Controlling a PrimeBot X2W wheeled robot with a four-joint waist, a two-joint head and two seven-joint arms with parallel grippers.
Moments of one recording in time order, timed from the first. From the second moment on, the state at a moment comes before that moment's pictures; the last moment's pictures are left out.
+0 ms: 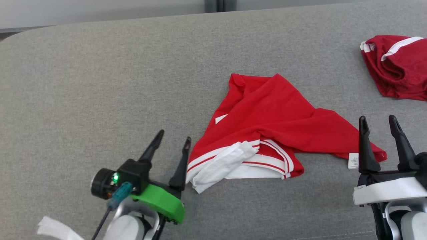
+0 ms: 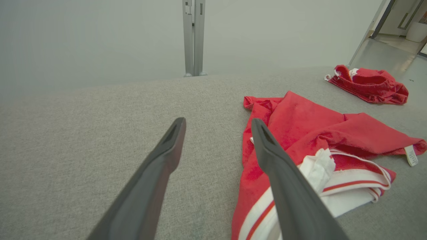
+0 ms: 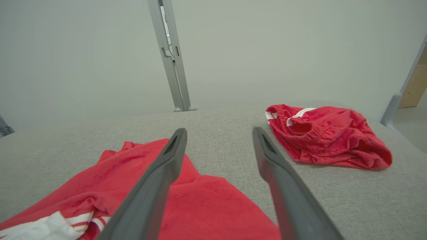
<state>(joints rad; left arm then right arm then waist) -0.17 0.17 -0.43 0.06 -0.31 -0.01 -0.11 0.02 -0.07 -0.12 -0.15 0.18 0.13 -0.13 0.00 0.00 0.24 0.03</state>
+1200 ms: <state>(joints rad) -0.46 0.25 -0.32 0.52 -0.42 0.00 -0.01 -0.03 -0.05 -0.15 -0.10 0.21 0.13 -0.18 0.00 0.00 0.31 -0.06</state>
